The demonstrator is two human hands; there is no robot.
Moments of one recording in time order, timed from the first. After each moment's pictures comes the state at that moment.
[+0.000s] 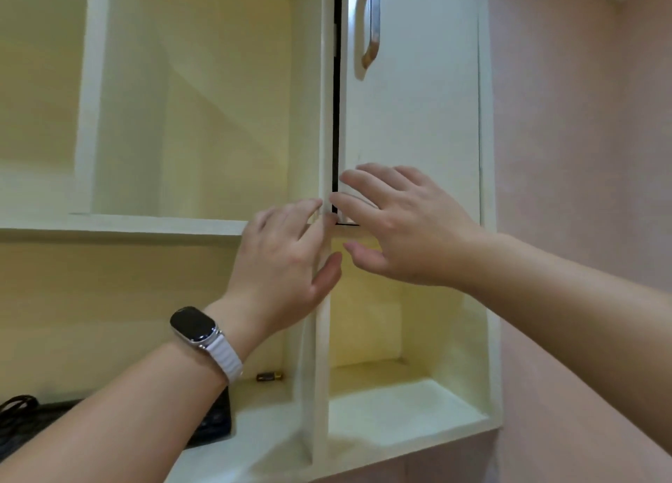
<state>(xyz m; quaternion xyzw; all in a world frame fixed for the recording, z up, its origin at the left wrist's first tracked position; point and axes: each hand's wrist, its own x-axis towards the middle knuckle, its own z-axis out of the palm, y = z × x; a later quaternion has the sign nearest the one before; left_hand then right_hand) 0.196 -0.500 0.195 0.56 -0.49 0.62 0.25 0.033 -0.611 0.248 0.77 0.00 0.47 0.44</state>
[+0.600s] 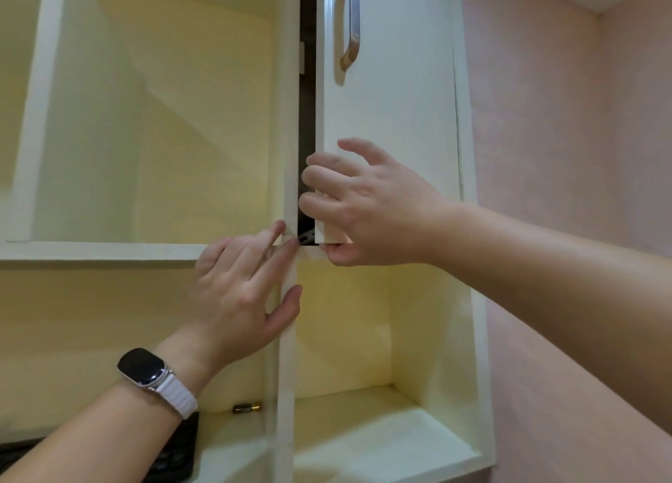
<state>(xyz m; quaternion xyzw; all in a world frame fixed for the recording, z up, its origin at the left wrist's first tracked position) 0.217 -0.518 0.187 0.48 -0.45 0.72 0.23 0.030 -0.627 0.293 0.71 0.09 0.43 0.56</state>
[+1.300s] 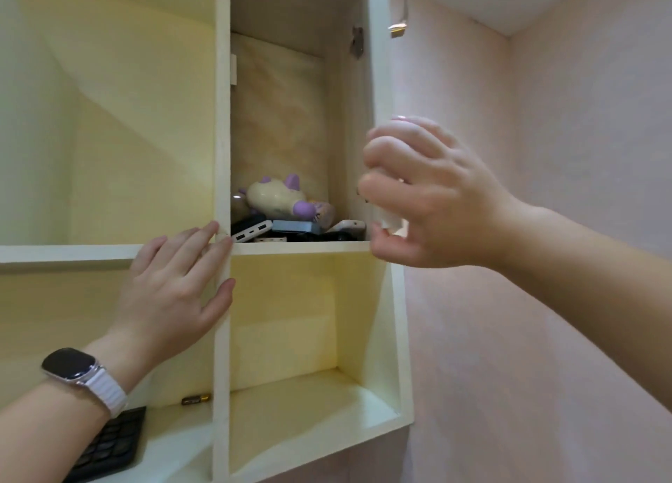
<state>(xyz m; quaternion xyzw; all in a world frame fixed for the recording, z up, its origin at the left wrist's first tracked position) 0.199 -0.507 0.183 0.54 -0.46 0.68 0.20 -0.111 -0.636 0.274 0.66 0.12 0.54 0.51</state>
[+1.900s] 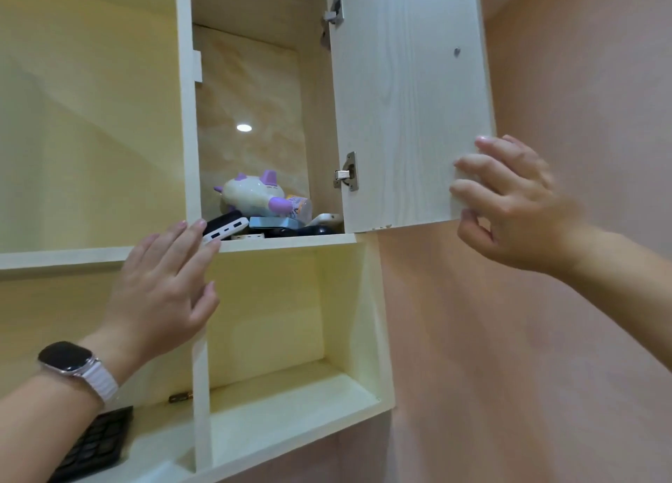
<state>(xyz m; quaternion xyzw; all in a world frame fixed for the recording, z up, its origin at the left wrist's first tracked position) 0.194 -0.521 0.185 0.54 -0.48 0.67 0.17 -0.197 -0.743 0.238 0.65 -0.10 0.55 0.52</state>
